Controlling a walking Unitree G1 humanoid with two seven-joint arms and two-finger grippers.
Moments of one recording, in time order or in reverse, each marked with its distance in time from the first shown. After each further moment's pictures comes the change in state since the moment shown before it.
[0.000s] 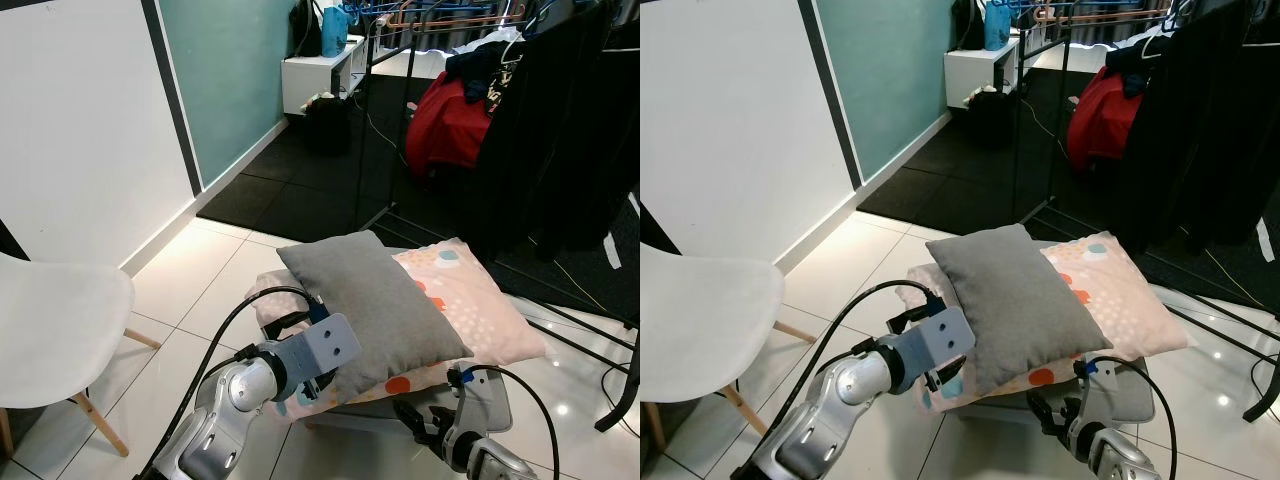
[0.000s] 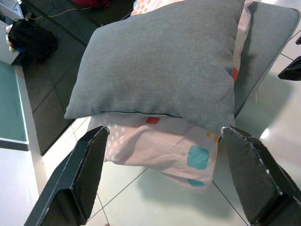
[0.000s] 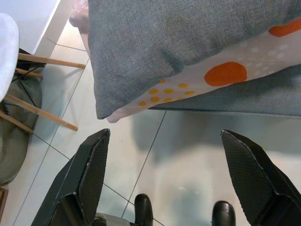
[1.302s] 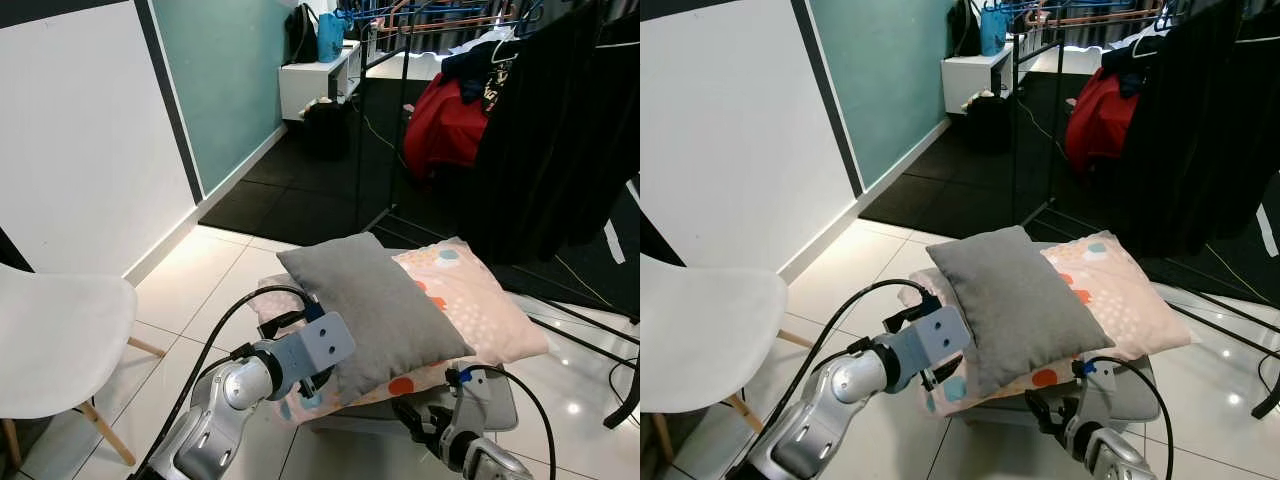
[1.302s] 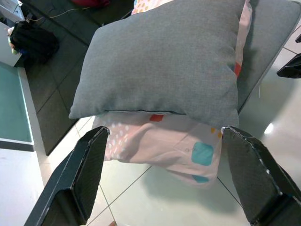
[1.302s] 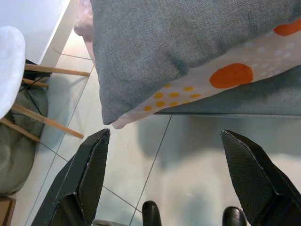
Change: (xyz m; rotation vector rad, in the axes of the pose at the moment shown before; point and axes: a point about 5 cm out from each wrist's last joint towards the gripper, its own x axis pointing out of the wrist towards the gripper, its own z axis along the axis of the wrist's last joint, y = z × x) left arm -0.002 0.004 -0.004 -0.003 0.005 -0.004; right arm 0.002 0.004 -0.001 0.014 -0.015 -0.008
